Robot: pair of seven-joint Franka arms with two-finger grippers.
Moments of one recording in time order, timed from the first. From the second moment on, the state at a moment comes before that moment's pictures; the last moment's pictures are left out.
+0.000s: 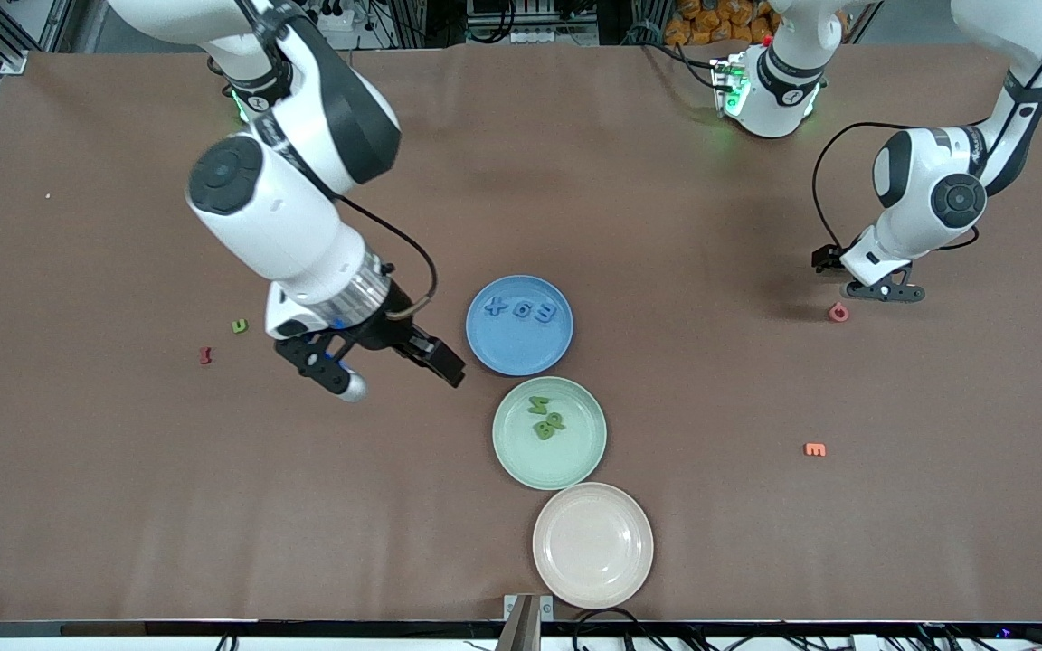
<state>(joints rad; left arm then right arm) 0.19 0.16 -0.04 -2.59 0.21 2.61 0.08 0.40 0.48 0.13 -1.30 0.14 2.10 1.04</state>
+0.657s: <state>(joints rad) 0.19 0.06 -0.04 -2.68 0.21 2.64 0.08 0.27 0.35 0.13 -1.30 0.14 1.78 0.71</state>
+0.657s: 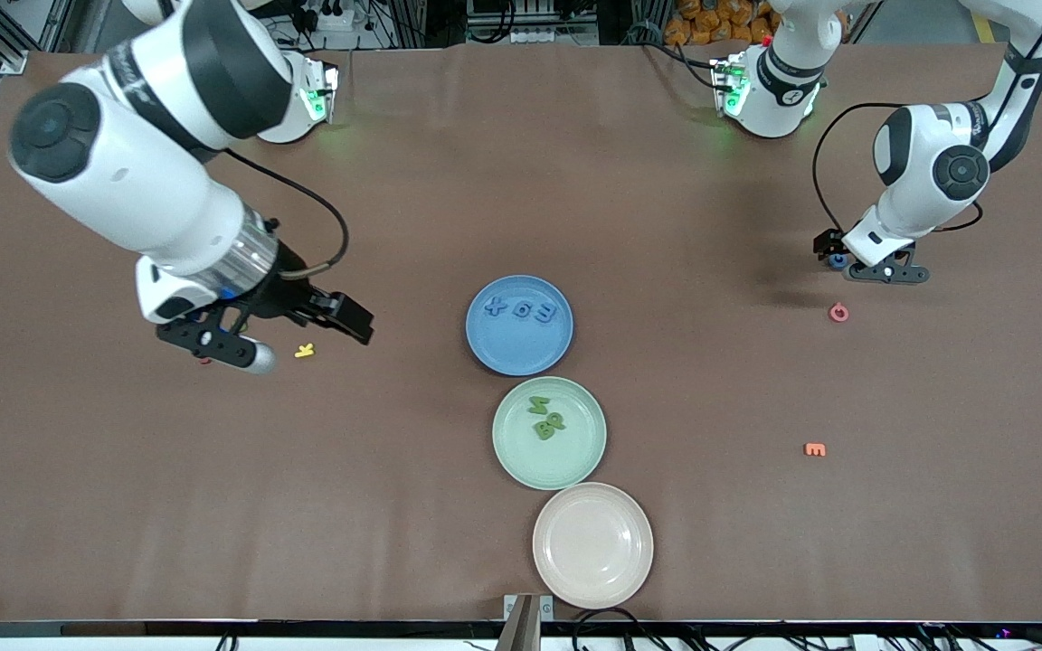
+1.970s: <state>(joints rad) 0.32 0.20 -0.04 -2.69 0.37 2.80 0.08 0.20 0.28 0.06 -1.43 0.13 1.68 0.23</state>
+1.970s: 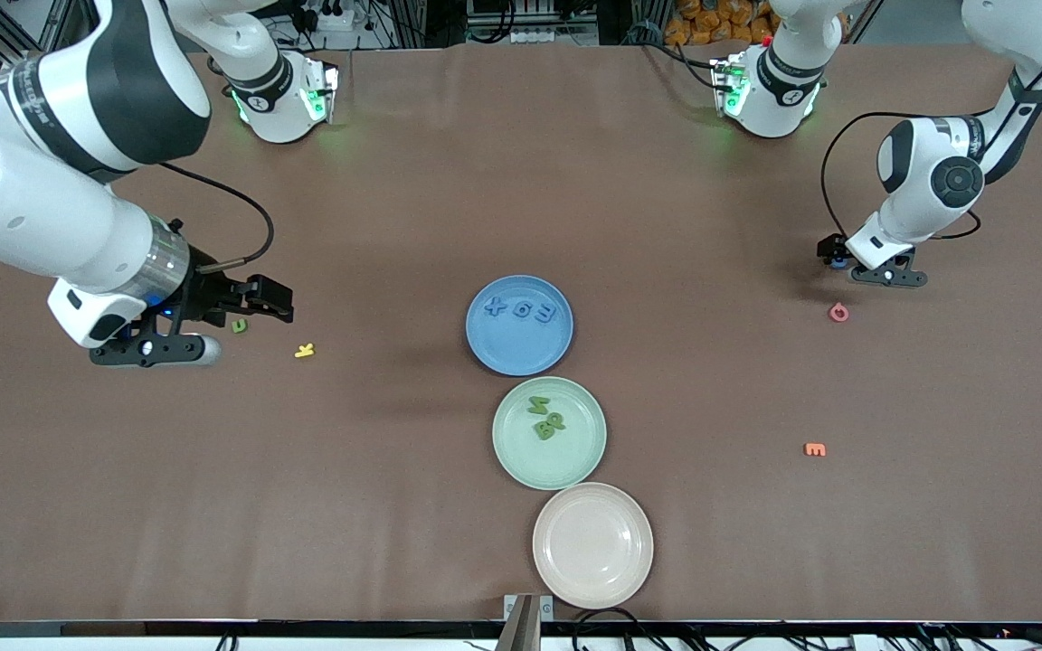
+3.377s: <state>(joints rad) 0.32 0.18 -0.08 -2.70 0.37 2.80 0.00 0.20 0.26 0.06 -1.47 0.06 1.76 0.17</state>
